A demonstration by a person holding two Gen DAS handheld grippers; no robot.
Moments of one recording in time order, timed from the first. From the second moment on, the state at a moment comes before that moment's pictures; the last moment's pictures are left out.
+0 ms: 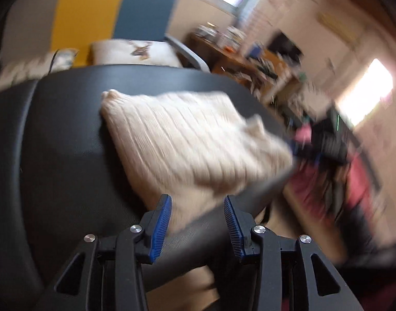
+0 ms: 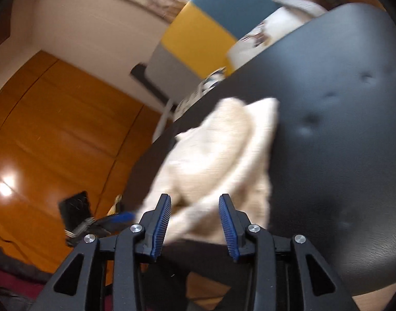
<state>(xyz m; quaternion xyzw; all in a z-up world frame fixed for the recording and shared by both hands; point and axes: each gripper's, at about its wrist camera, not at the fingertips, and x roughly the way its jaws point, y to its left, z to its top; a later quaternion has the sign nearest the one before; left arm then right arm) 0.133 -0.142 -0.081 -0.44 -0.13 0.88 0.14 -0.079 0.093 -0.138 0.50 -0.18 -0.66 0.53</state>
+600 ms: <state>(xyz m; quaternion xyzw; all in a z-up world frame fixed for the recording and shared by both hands) 0.110 -0.075 -0.145 -0.41 0.13 0.90 0.12 -0.074 0.054 -0.152 0.58 -0.10 -0.63 0.51</state>
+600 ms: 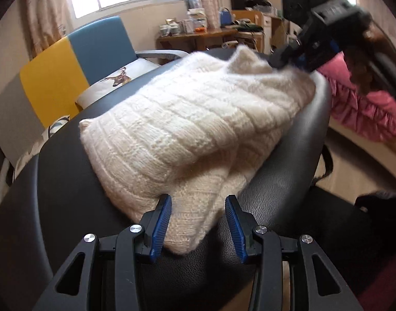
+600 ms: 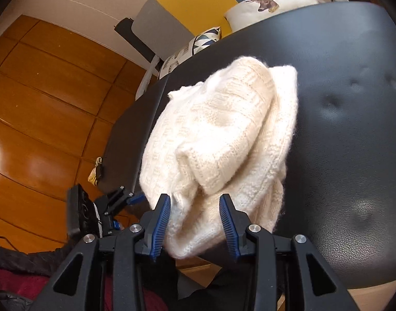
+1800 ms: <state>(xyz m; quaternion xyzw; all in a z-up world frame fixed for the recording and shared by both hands) 0.127 -0.082 -0.159 -0.40 0.29 0.84 0.22 -0.076 0.041 -0.159 0.52 0.11 -0.75 0.40</state>
